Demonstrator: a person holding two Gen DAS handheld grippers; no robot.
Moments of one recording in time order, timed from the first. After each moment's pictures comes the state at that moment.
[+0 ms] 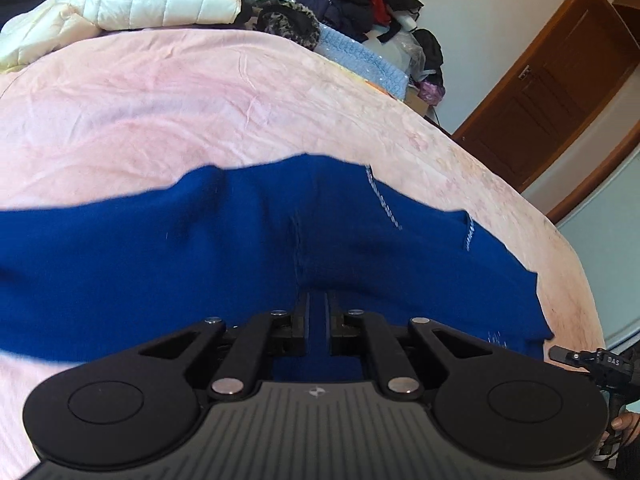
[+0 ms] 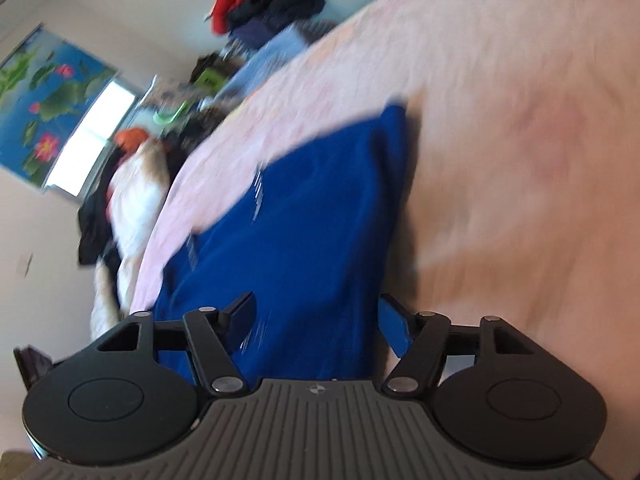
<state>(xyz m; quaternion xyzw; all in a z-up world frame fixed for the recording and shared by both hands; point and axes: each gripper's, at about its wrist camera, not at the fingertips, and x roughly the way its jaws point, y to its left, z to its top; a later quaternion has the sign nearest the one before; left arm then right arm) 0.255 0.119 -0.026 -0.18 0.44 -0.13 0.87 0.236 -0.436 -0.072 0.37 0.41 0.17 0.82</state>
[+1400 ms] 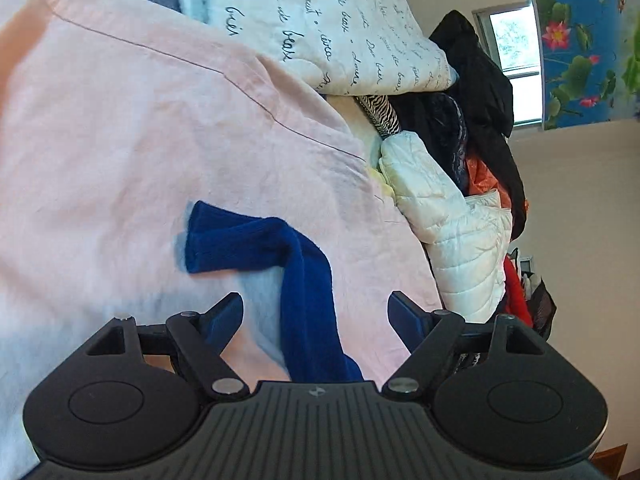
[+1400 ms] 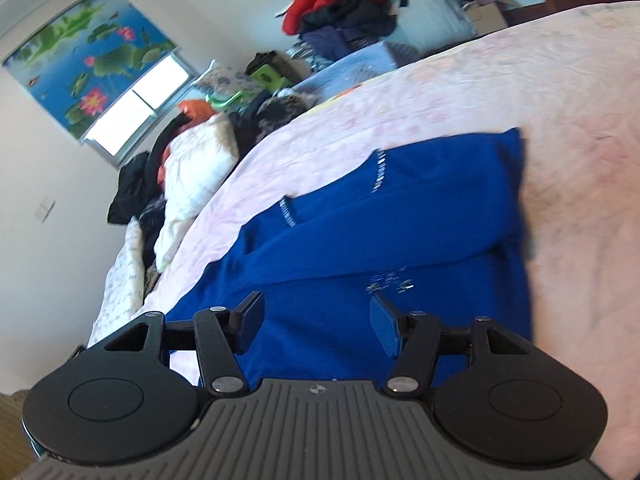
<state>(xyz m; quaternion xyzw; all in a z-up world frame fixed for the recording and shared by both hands) 0.135 0.413 -0.085 -0.63 0.20 0.22 0.72 0.179 -0.351 0.012 0.30 0.35 0.21 0.86</state>
